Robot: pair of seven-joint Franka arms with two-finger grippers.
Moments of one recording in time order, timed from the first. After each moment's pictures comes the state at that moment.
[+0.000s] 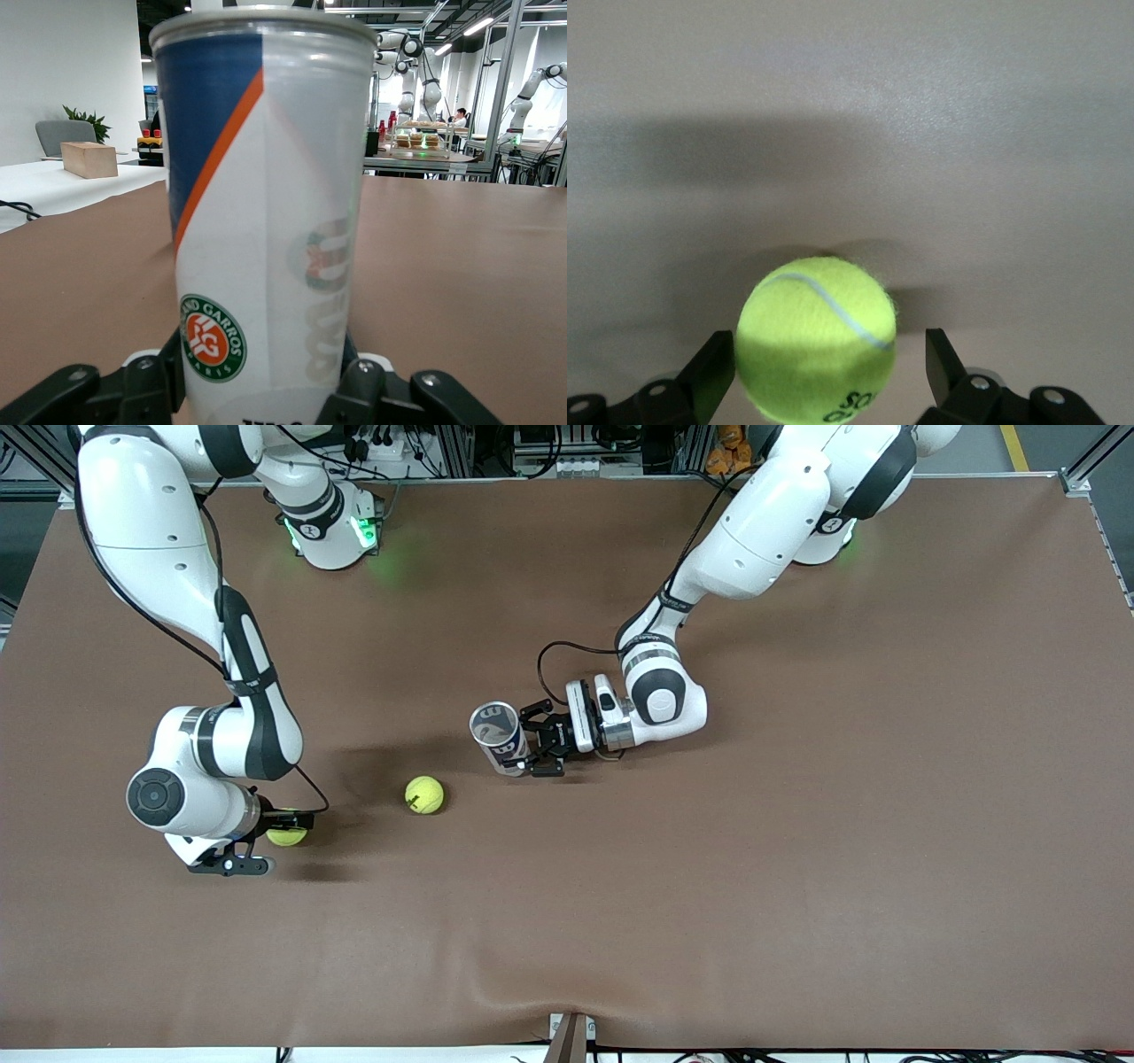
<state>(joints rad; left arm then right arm) -0.61 0.90 -0.15 -1.63 -2.24 2.22 2.72 0.22 0.68 -0.23 -1.70 0.12 2.26 -0.01</state>
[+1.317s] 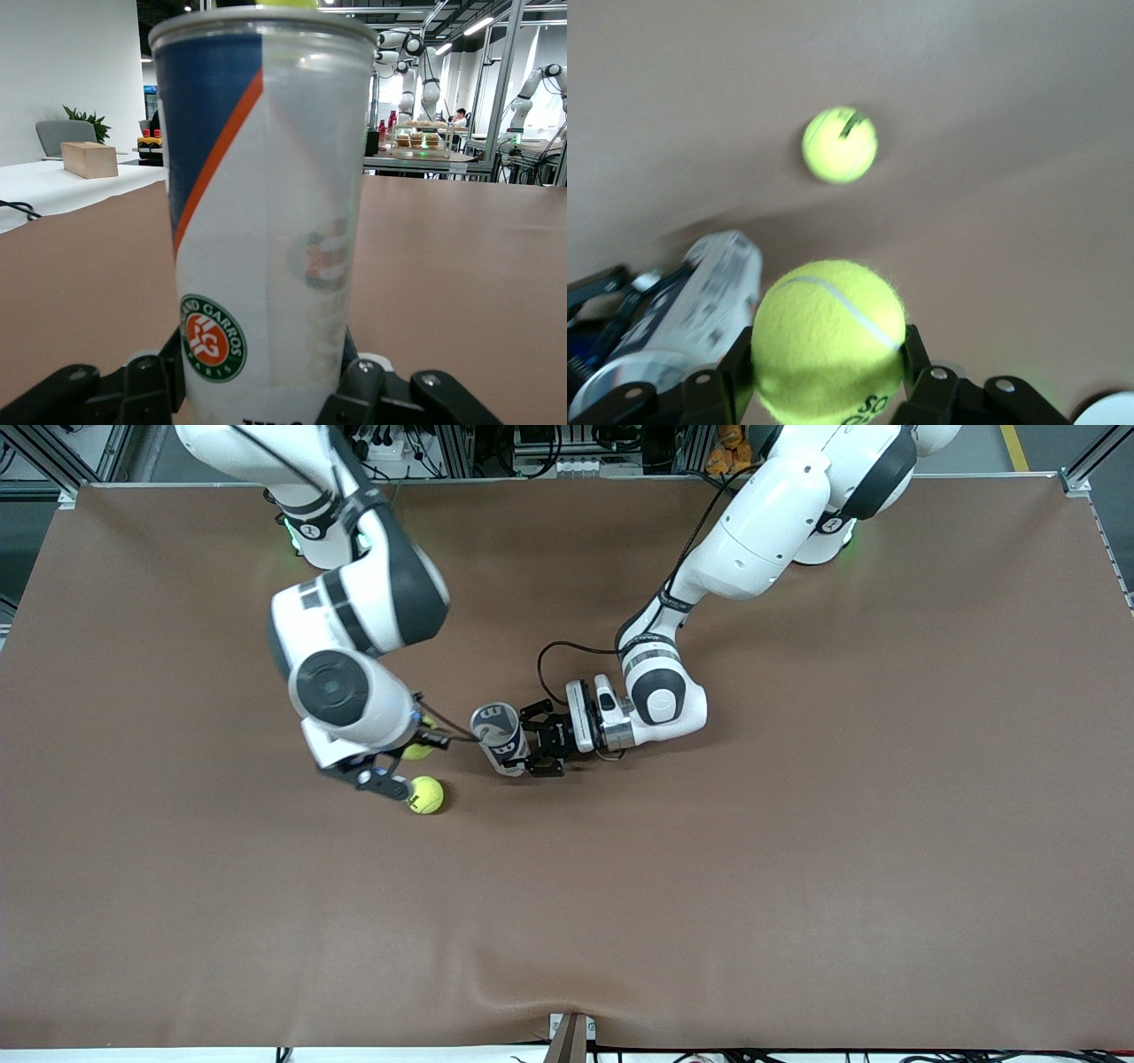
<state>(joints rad) -0.61 0.90 -0.15 -1.63 -2.24 2.22 2.72 0.67 0.47 -0.21 -1.44 0.16 1.65 0.81</state>
